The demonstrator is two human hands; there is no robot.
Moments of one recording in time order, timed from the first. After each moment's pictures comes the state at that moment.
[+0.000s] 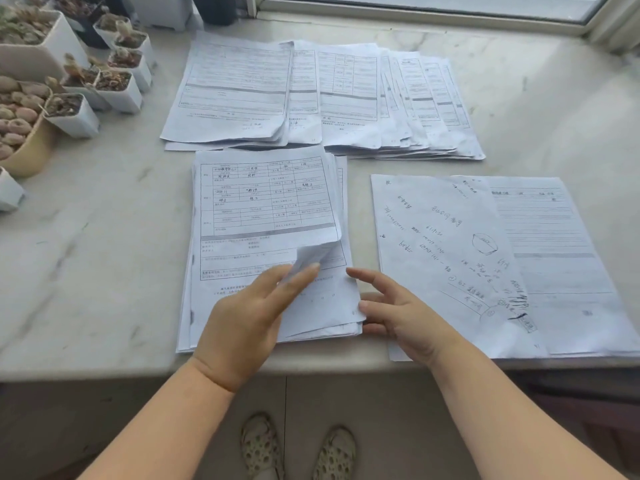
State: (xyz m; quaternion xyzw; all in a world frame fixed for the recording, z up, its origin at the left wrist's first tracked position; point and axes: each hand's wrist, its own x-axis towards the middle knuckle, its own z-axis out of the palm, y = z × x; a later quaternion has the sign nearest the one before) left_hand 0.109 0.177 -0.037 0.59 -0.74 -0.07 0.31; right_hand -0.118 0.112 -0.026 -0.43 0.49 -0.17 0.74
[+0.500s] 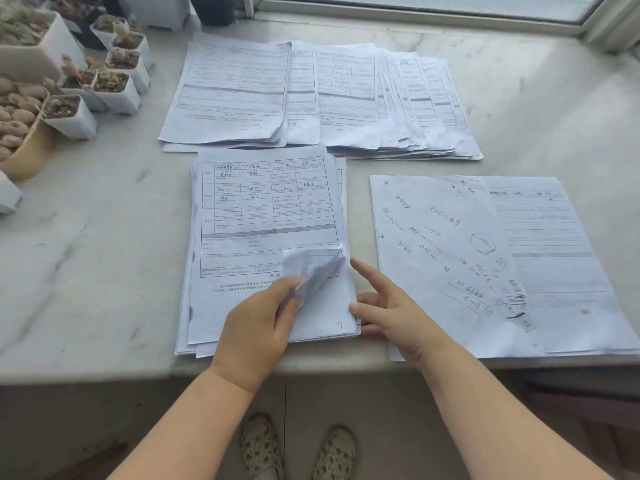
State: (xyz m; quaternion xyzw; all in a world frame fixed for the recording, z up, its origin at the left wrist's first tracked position) left_hand 0.093 0.177 -0.050 0.67 -0.62 -0.23 0.33; right_hand -0.108 0.116 -0.023 -0.46 0.52 -0.17 0.70
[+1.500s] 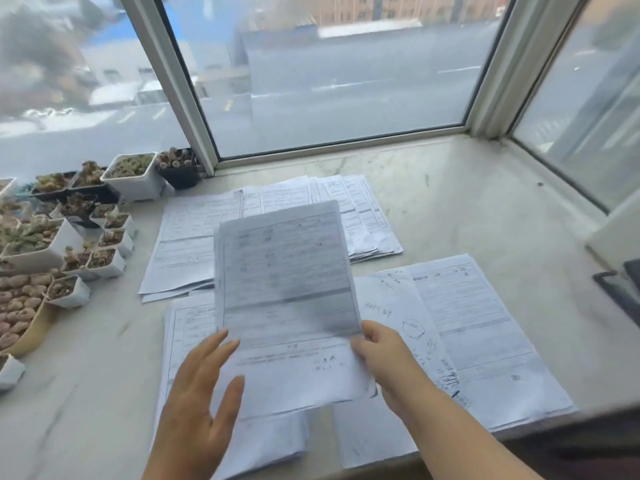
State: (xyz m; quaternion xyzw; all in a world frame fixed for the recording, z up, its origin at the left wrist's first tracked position) left_hand 0.088 0.140 0.060 0.61 -0.69 -0.13 0.36; right_hand -0.155 0.061 0.055 -0.41 0.62 -0.29 0.60
